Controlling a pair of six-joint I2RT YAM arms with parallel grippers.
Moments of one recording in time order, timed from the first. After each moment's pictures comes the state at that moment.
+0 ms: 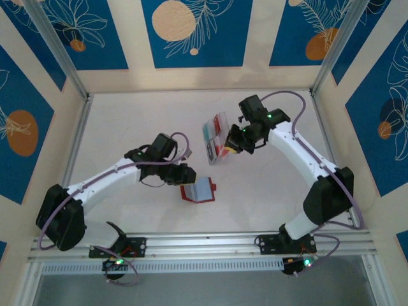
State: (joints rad) left arm -0.68 1.37 0.95 -0.61 0.57 -0.60; right arm 0.43 1.57 1.44 -1.04 -0.36 0.82
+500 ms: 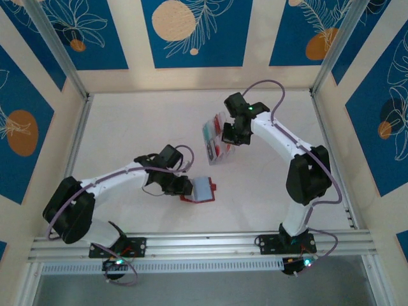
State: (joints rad) left arm -0.72 1.44 0.85 -0.62 0.45 -0.57; right arm 0.47 1.79 1.57 -1.03 -0.05 0.60
